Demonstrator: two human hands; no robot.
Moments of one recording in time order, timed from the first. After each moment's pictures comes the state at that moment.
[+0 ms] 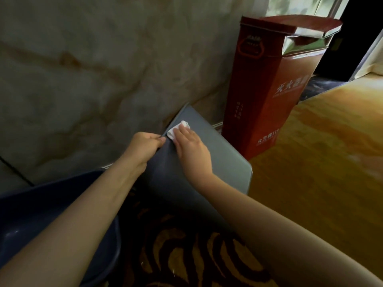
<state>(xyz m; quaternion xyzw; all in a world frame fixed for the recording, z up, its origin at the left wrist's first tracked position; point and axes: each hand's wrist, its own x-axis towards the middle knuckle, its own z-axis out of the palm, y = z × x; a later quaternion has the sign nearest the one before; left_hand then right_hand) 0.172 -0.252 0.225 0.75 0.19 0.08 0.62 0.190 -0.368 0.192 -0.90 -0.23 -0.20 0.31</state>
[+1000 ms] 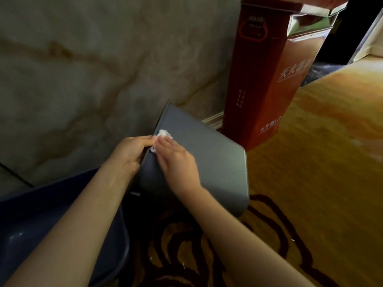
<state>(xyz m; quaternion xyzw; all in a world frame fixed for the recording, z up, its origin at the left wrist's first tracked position) 0.169 -0.217 0.208 0.63 0.22 -0.03 0.74 0.154 -0.332 0.172 -0.87 -0.25 -0.16 0.39</state>
